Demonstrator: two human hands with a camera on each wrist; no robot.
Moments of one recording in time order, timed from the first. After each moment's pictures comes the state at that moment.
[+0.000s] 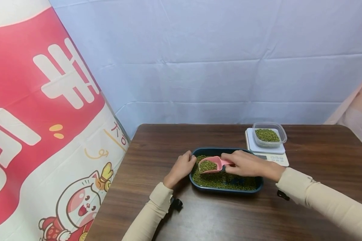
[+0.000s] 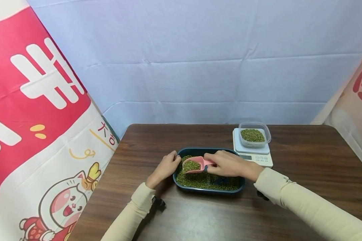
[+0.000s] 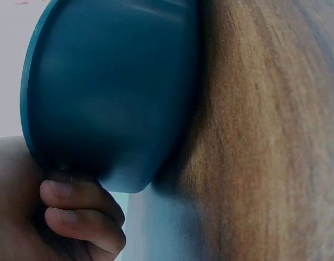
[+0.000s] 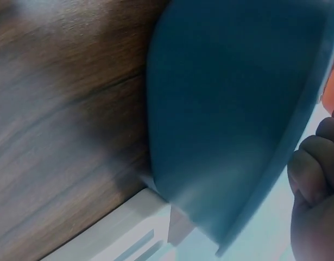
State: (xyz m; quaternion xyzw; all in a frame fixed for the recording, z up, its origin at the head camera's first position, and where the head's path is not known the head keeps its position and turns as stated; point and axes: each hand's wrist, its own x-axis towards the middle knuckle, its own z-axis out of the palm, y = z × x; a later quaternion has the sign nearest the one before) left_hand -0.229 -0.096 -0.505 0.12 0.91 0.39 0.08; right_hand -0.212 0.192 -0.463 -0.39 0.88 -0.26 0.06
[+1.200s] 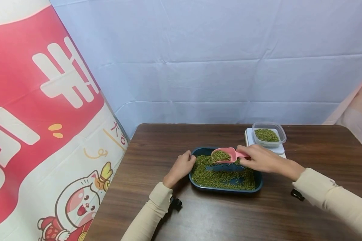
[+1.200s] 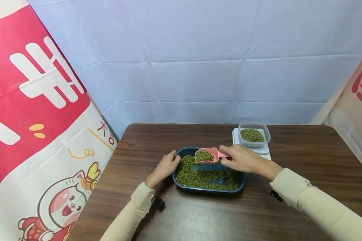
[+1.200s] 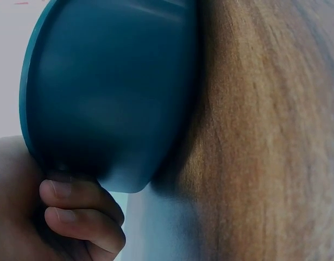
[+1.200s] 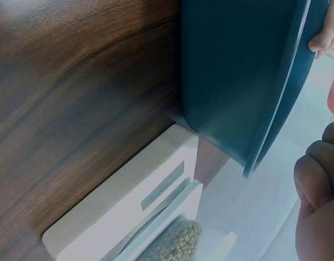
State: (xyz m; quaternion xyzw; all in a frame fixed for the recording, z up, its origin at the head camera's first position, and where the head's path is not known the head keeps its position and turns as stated) left_hand -0.229 -0.096 -0.505 0.12 0.91 0.39 0.08; right_hand -0.208 0.238 -0.448 -0.35 0.90 -0.26 -0.03
